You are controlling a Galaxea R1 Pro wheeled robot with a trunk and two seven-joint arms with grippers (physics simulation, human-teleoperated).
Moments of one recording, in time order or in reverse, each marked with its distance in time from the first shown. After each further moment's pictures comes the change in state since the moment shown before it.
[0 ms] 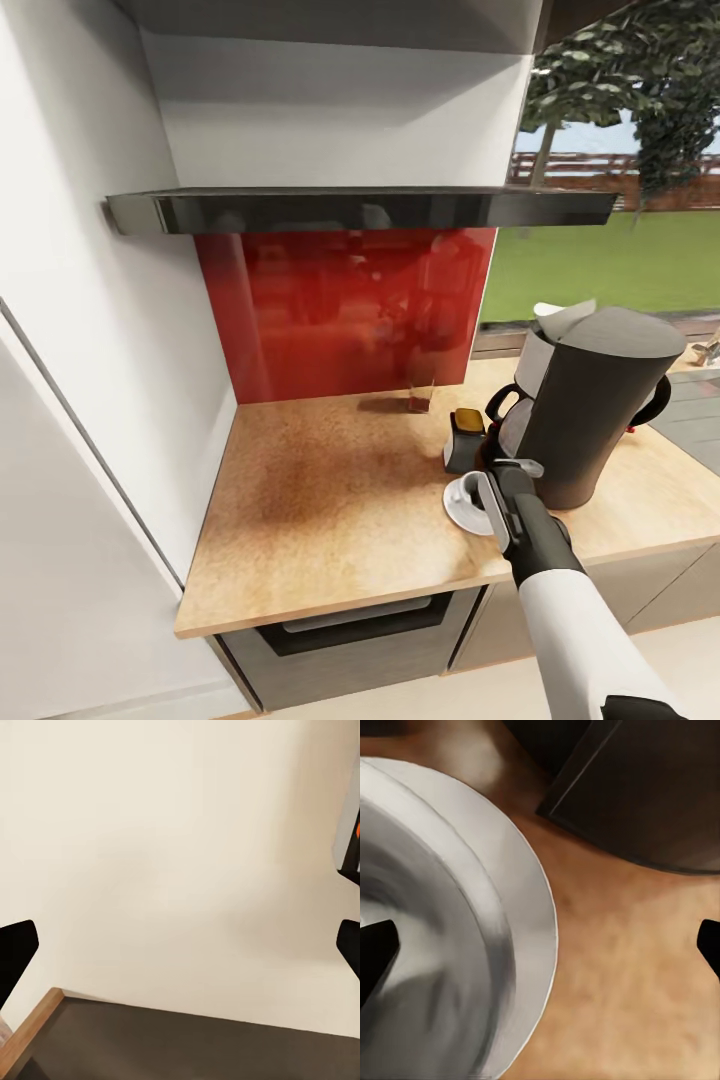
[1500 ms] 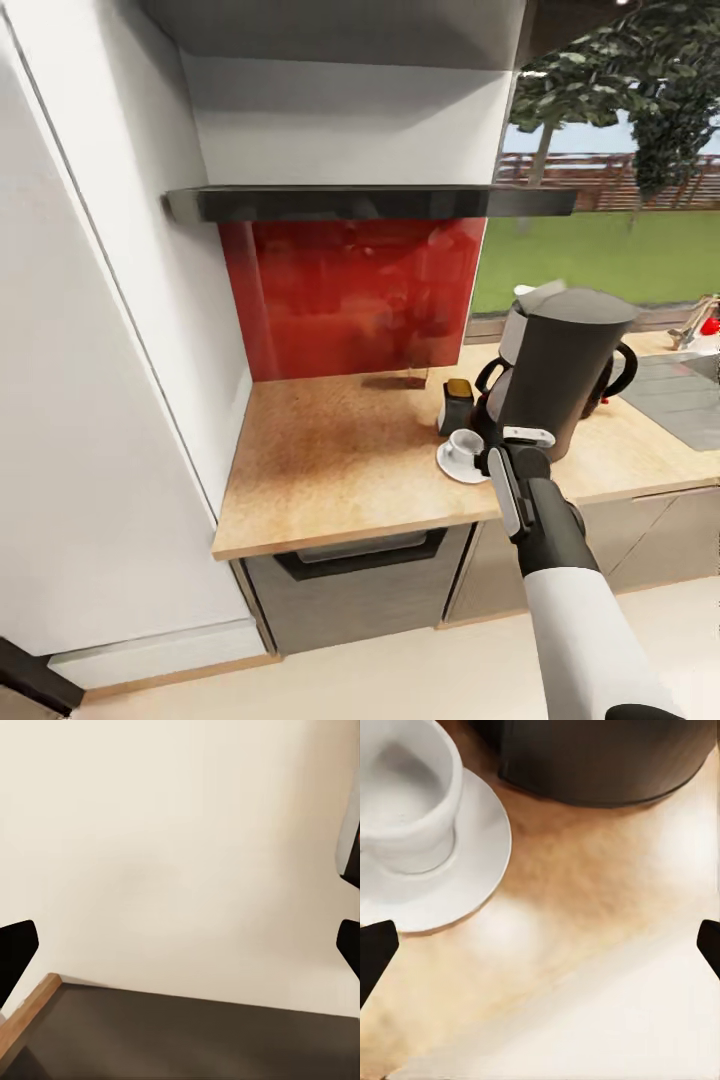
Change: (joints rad) left arm 0.000 0.002 -0.004 -0.011 0.000 0.000 0.002; right arm -0.001 0.010 0.002 -0.226 -0.032 0.033 0.004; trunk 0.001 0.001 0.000
